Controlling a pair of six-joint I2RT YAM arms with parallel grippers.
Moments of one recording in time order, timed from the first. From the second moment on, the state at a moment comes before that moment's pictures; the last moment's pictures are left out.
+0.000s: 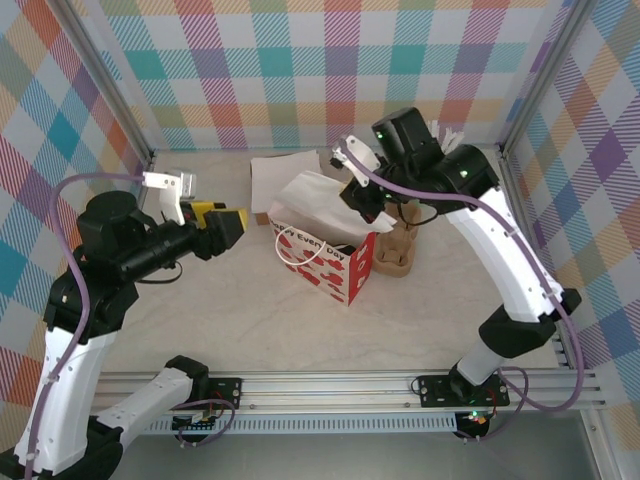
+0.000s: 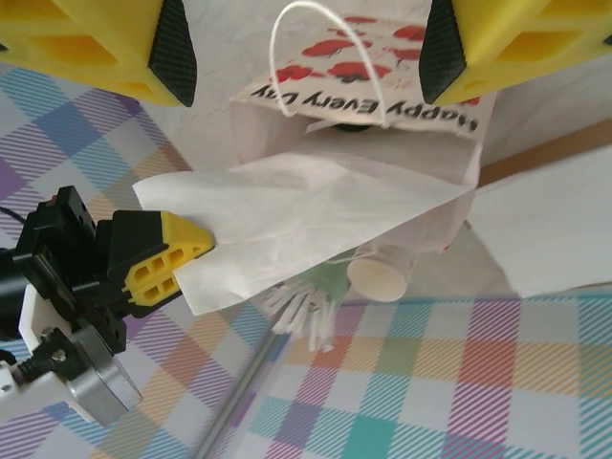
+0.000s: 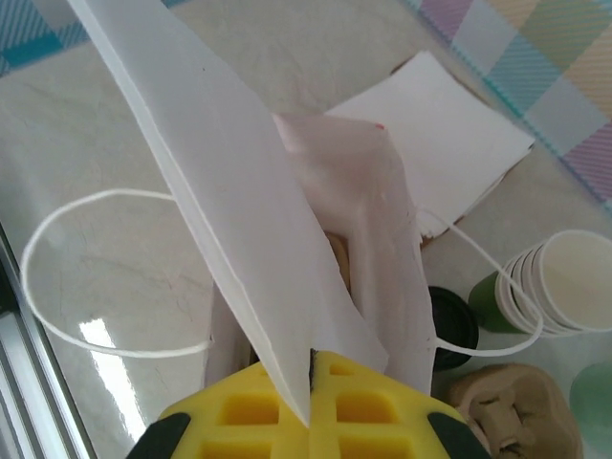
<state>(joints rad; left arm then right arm) -0.37 0.86 1.45 -0.87 0.37 -0.36 0.73 1.64 2.19 -1.35 -0.15 -0.27</state>
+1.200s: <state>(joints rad) -0.37 0.74 1.29 -0.90 0.25 -0.37 0.73 2.04 2.17 -1.36 -0.20 -0.27</state>
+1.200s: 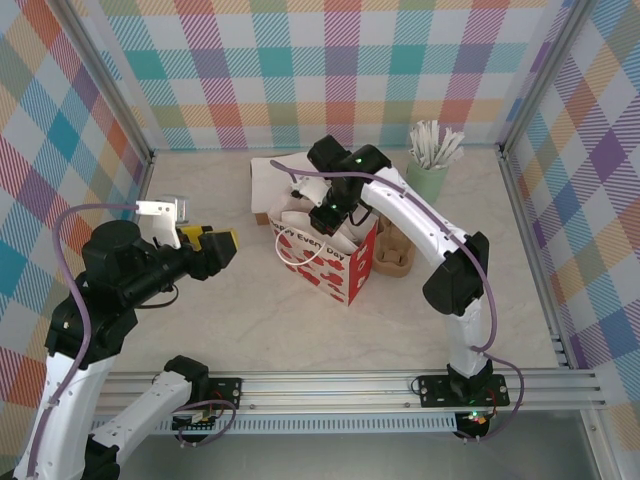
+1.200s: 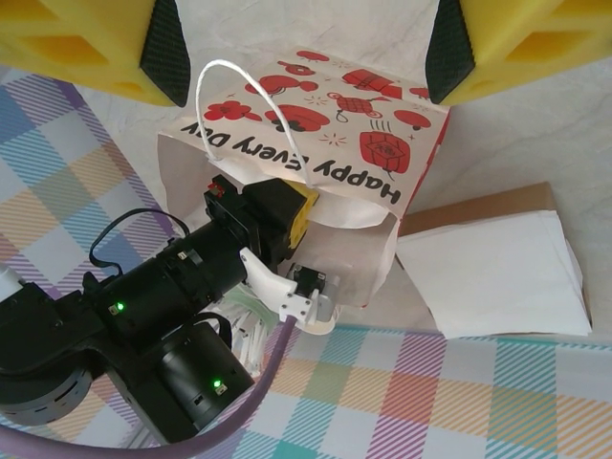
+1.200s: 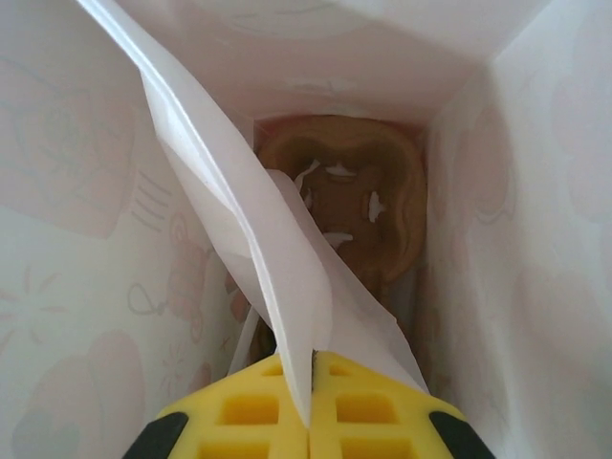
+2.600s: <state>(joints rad) -0.35 0.67 0.87 -0.84 -0.28 -0.55 0.28 0.90 1.18 -1.00 0.09 0.03</state>
